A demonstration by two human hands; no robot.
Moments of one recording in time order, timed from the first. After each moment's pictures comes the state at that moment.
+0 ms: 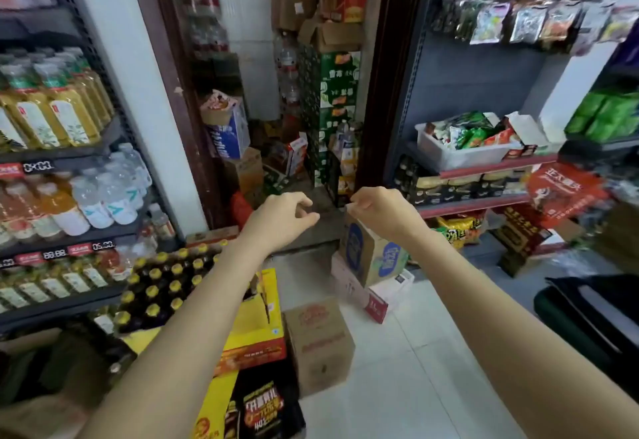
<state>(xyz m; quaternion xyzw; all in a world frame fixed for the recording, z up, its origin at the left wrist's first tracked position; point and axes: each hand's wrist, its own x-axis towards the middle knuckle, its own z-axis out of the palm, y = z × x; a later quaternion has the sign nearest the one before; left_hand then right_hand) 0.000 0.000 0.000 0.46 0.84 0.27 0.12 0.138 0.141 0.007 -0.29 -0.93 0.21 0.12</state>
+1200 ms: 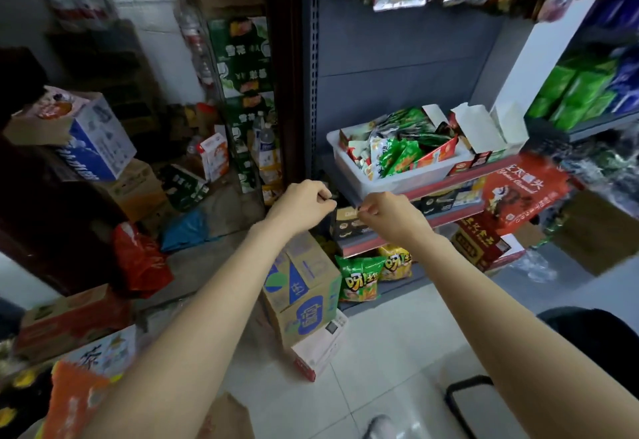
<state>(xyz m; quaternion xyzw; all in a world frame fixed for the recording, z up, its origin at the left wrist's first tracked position) -0.005 0.573 -0.039 0.50 0.80 0.26 0.21 0.139 0.671 -0.057 -0.40 -0.89 0.22 0.07</state>
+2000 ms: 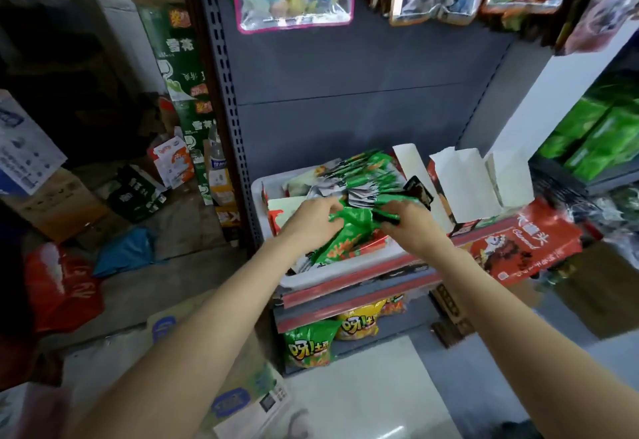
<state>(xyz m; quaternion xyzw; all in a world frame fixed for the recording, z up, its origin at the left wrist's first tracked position) -0.009 0.932 -0.096 0.51 0.79 0.25 0.22 0.144 1.058 -0.104 -0.39 -0.90 0.19 0.04</state>
